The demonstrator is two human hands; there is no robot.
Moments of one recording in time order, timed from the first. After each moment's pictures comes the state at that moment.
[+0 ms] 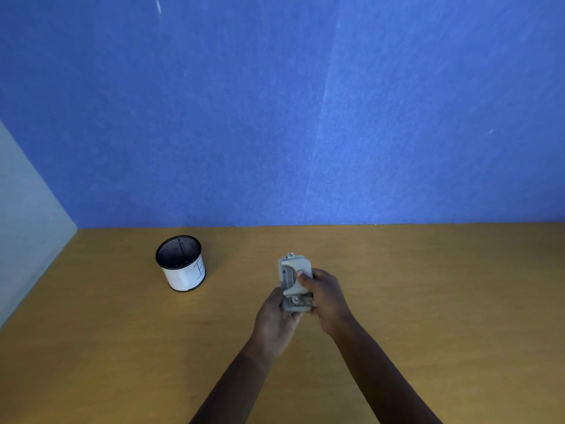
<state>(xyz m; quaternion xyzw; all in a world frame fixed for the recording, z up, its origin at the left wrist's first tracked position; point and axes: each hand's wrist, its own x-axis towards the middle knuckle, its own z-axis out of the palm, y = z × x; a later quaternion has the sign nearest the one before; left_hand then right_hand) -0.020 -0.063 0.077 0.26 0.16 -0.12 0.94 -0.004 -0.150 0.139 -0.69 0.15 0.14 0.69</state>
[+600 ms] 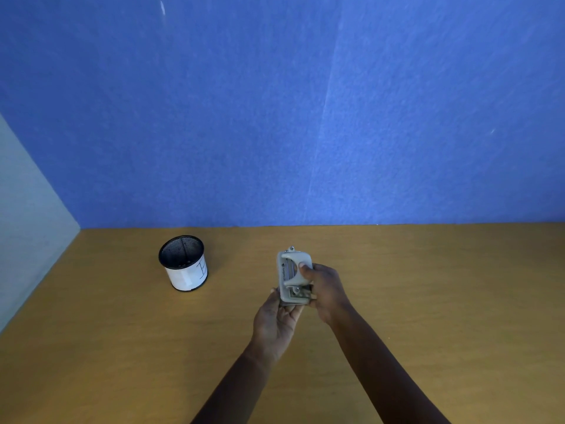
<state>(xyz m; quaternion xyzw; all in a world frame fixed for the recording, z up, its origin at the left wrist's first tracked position) -0.024 -0.062 0.076 0.20 0.20 -0.07 0.96 0.006 -0.145 0.143 -0.67 0.18 0.15 0.71</state>
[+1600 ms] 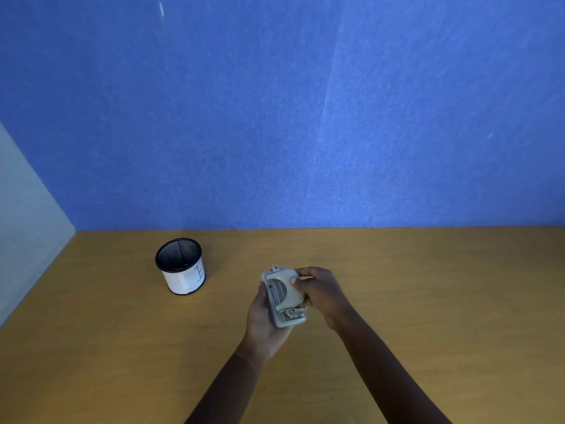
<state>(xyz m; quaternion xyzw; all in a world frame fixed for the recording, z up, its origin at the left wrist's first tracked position) -0.009 -0.048 0.060 0.22 0.15 -0.13 0.95 0.010 -0.149 0.140 -0.80 0.09 0.16 0.58</state>
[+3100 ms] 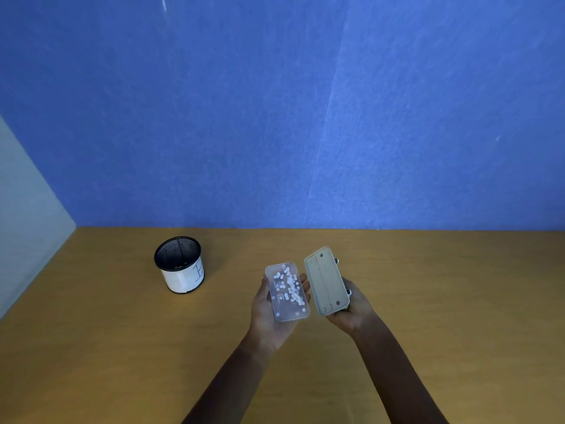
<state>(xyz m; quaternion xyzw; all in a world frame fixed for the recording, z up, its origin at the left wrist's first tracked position) -0.002 -0.058 0.079 0.23 0.15 -0.13 0.95 0.024 -0.192 0.115 -0.29 0.14 0.30 0.90</state>
